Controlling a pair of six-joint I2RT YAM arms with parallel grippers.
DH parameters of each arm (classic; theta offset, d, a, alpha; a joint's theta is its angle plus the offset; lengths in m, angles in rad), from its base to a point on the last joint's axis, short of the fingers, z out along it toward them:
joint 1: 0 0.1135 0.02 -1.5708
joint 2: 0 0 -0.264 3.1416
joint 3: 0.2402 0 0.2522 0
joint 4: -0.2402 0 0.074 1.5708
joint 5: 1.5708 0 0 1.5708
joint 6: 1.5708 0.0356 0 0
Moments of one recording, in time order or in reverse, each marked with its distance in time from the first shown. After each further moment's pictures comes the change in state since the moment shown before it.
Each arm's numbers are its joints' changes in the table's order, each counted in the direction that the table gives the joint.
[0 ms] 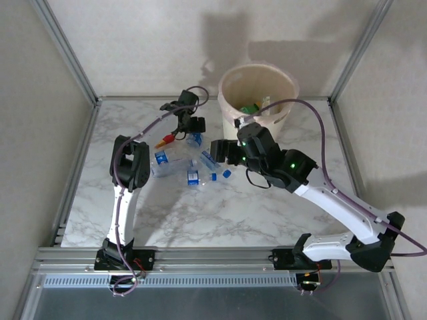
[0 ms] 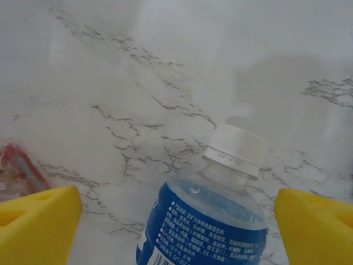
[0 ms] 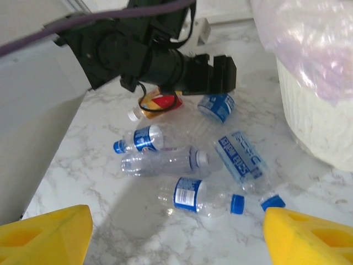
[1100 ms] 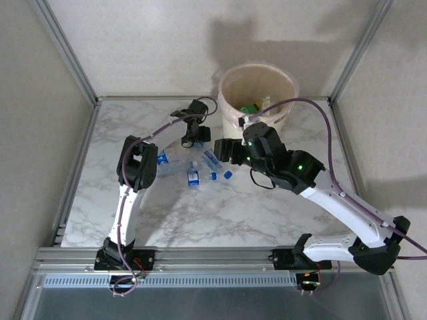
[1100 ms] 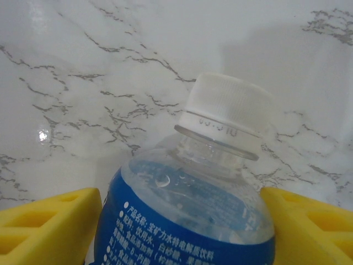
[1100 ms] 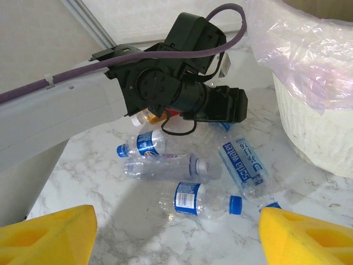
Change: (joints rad) left arm -0.060 0.048 -0.038 0.017 0.011 -0.052; right arm 0.000 -0.047 -0.001 -0.019 0.006 -0.004
